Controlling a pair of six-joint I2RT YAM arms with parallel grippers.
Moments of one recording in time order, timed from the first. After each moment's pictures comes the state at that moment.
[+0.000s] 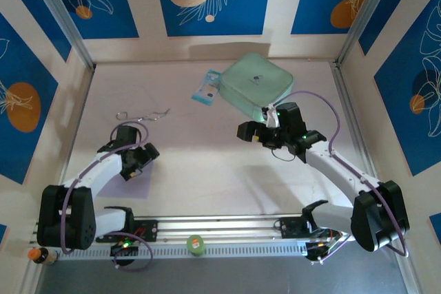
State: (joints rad) left arm -0.08 1.22 0.54 -0.53 0.04 -0.75; right arm 0.40 1.19 0.75 -0.31 -0.51 0.64
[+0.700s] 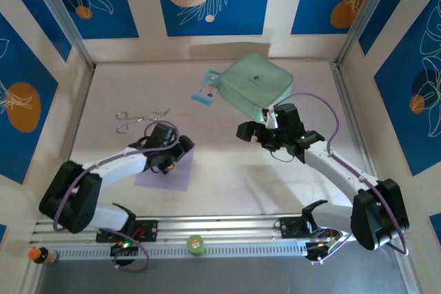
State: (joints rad) left arm -0.53 1.40 0.62 -0.22 0.12 -1.20; right arm 0.41 1.20 0.74 -0.31 -0.46 0.70
